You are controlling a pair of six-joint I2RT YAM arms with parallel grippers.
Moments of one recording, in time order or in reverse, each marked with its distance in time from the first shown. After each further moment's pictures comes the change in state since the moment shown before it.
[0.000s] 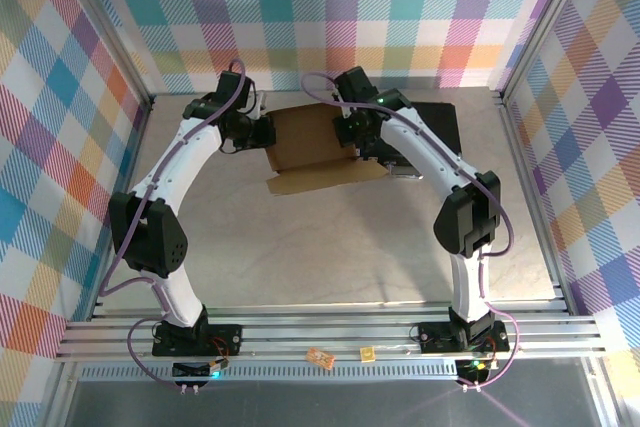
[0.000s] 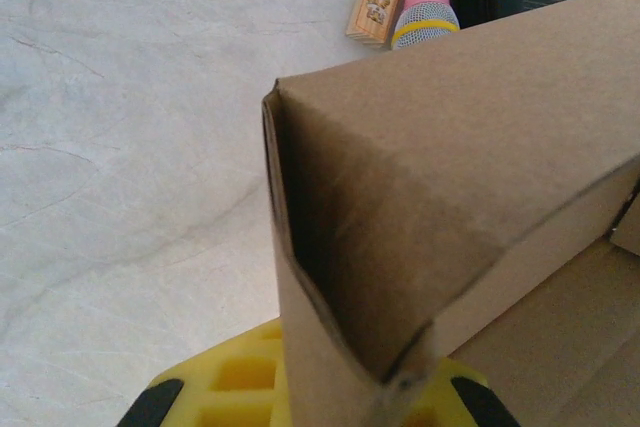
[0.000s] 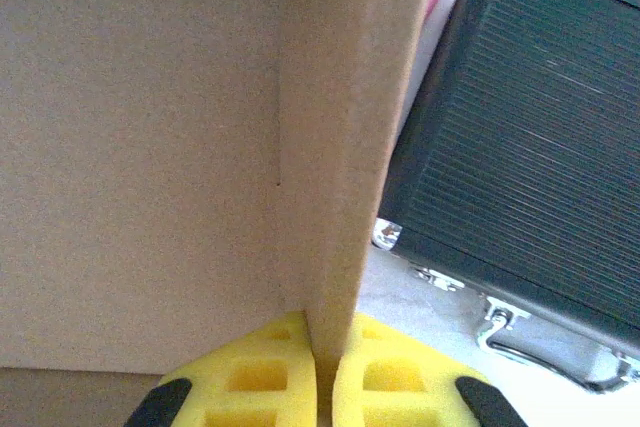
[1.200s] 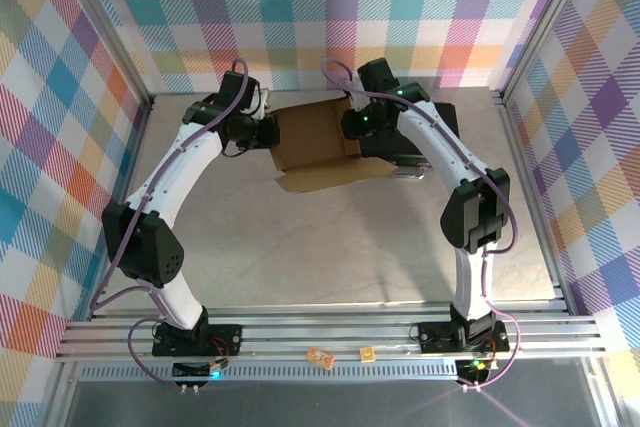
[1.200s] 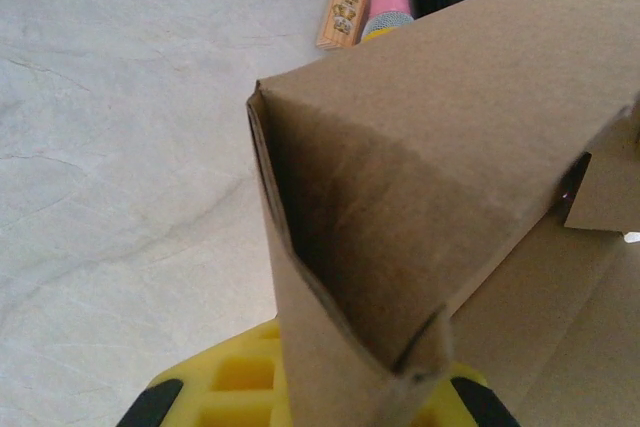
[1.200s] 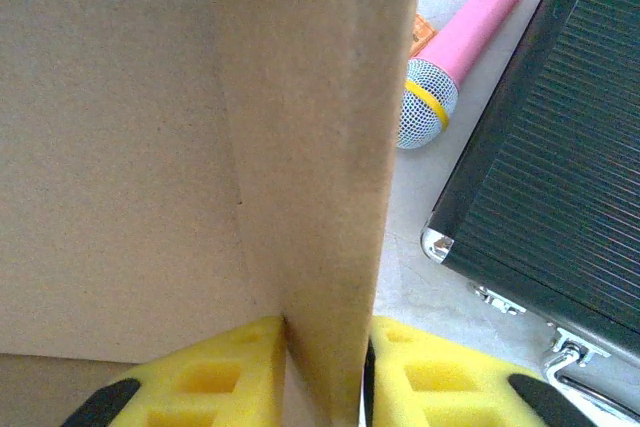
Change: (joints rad) left arm -0.049 -0.068 -0.015 0.003 -0.034 -0.010; right arm -0.119 0.000 -0.013 0.032 -0.320 -0.048
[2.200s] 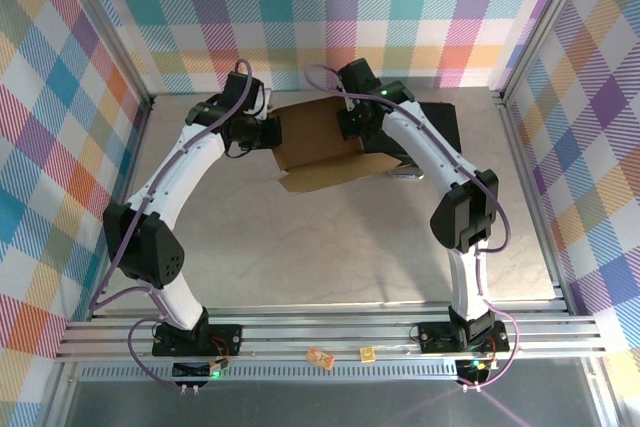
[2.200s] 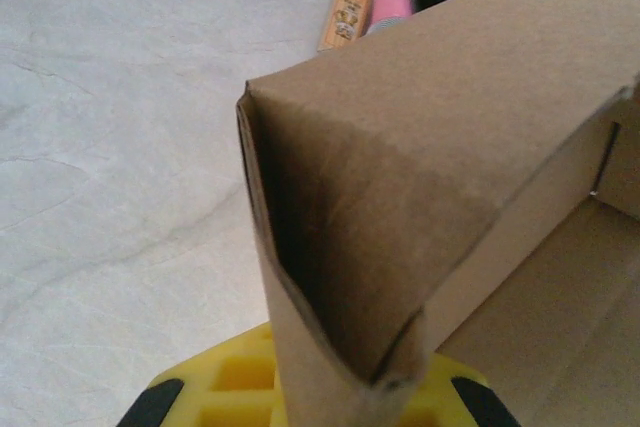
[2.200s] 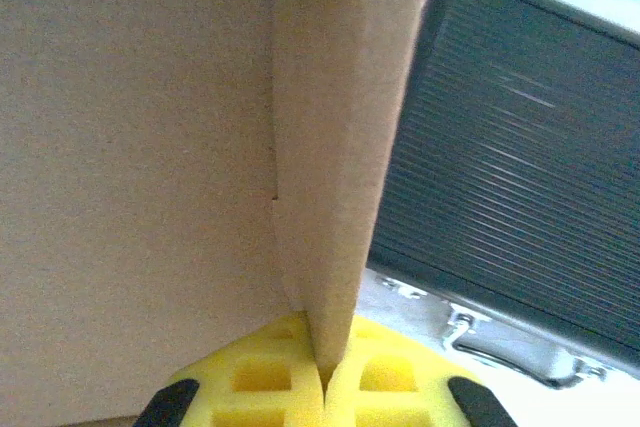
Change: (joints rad) left arm -0.034 -0.003 0.000 0.004 -0.065 -0.025; right arm 0.104 0.053 0.134 -0.112 0.379 0.039
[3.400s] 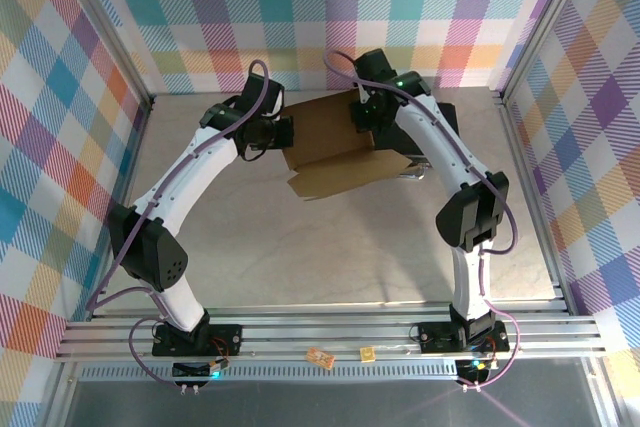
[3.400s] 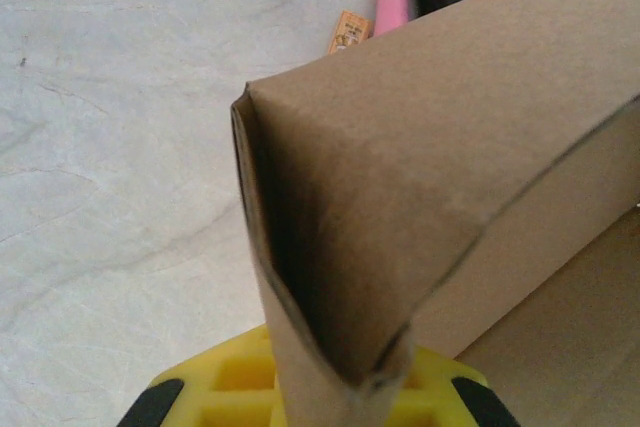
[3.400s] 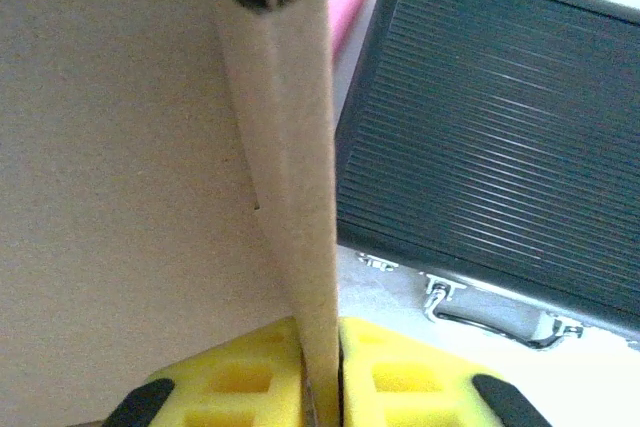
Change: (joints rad) left arm -0.100 0.000 0.039 -0.006 -0.148 -0.061; right arm -0.084 -0.024 0.043 -0.066 -0.116 0.037
